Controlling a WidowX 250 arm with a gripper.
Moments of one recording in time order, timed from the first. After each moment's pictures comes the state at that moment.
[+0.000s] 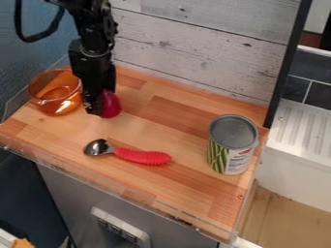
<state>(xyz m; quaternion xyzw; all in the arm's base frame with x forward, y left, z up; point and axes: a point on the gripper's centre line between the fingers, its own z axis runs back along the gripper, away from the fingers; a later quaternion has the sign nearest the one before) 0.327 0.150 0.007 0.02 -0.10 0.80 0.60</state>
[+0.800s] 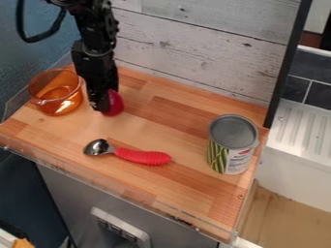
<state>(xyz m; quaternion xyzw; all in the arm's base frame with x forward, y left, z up) 0.330 0.144 0.015 0.00 -0.10 0.81 0.58</state>
